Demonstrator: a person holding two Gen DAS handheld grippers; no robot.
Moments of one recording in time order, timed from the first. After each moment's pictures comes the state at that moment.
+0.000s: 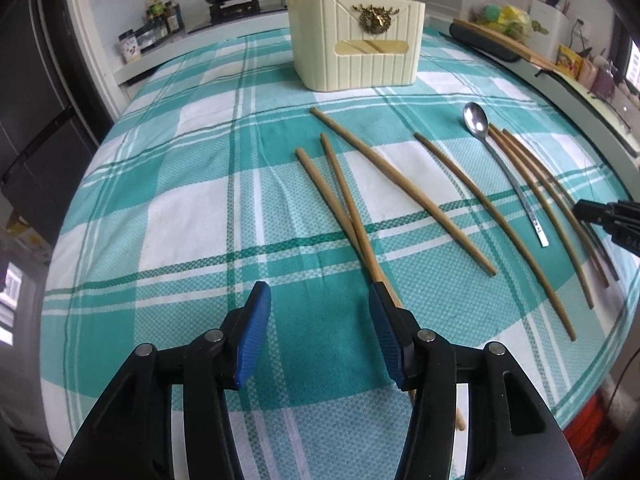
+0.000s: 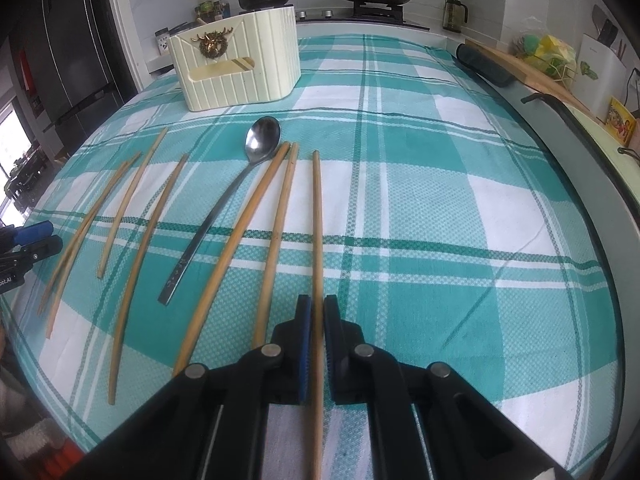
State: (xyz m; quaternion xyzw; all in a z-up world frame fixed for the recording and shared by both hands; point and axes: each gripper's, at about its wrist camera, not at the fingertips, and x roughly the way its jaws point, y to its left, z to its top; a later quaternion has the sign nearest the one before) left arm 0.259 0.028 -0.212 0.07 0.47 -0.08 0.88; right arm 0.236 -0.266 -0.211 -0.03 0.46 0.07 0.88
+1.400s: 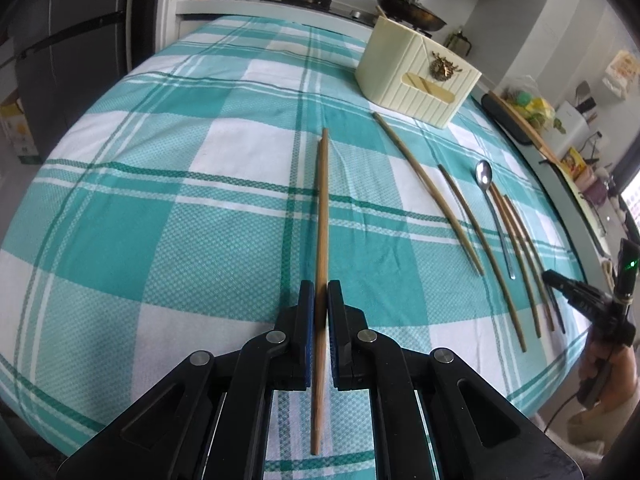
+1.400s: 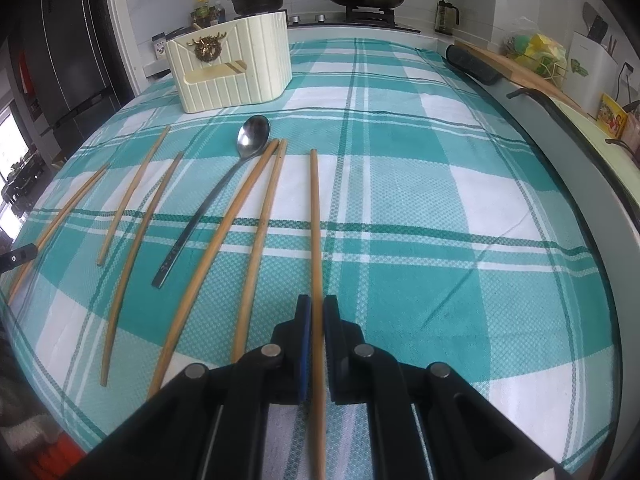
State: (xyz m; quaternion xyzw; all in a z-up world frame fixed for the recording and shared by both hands) left arm 0.218 0.096 -0.214 -0.12 0.46 -0.07 0.88; right arm 0.222 -0.275 -0.211 -0.02 0.45 0.06 0.89
